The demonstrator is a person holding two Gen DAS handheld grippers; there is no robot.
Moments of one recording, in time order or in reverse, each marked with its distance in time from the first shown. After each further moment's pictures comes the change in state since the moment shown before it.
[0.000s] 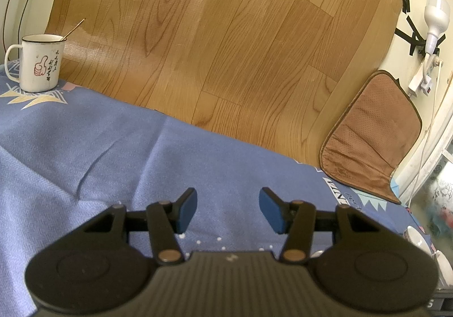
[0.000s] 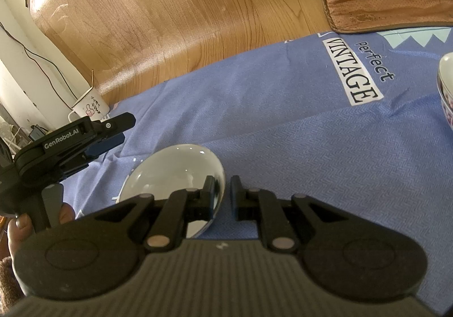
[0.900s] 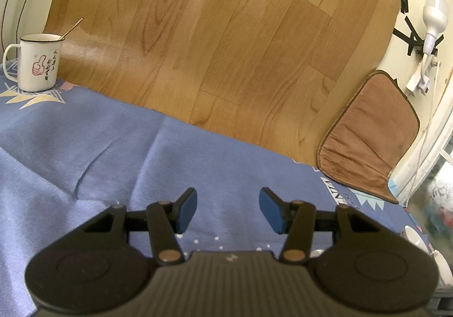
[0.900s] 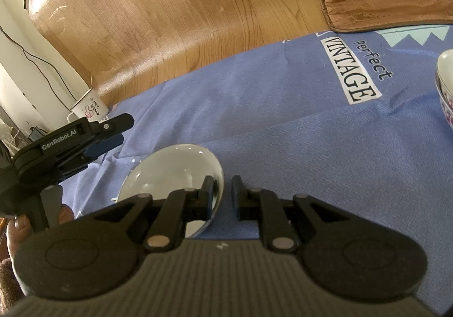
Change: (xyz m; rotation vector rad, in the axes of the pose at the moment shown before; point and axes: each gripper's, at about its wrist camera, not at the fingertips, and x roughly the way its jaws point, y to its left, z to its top) left arm 0.001 0.001 0.000 0.000 0.003 -0.014; right arm 0.000 -0.001 -0.001 0.004 0.000 -0.005
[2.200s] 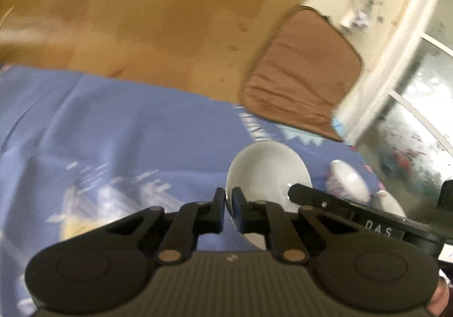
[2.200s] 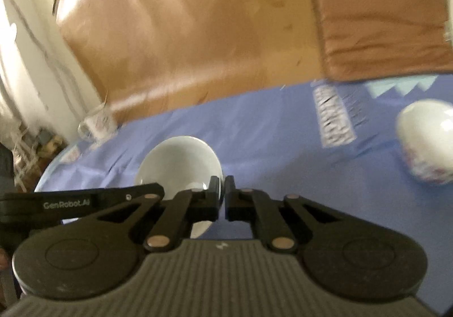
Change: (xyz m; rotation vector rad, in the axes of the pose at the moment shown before) left arm -0.017 -0.103 -0.029 0.134 0.216 -0.182; right arm -0.059 -0.017 -0.002 -0.099 -0.208 -0.021
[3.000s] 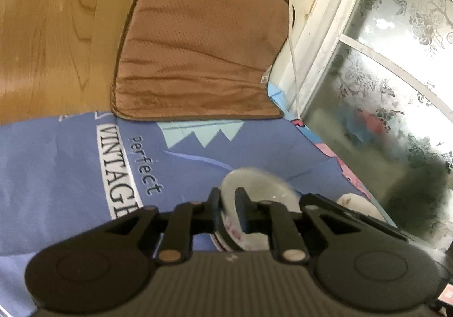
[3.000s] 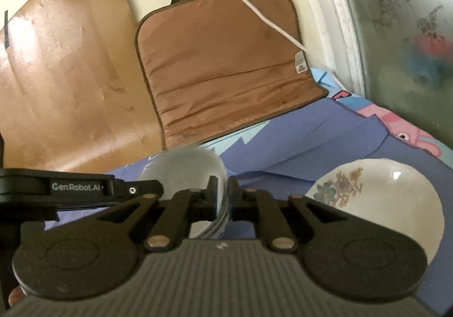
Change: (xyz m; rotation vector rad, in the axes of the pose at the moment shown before) left arm 0.139 -0.149 0.026 0.215 0.096 -0.110; right arm -0.068 -0.137 0.015 0.148 -0.239 -0.354
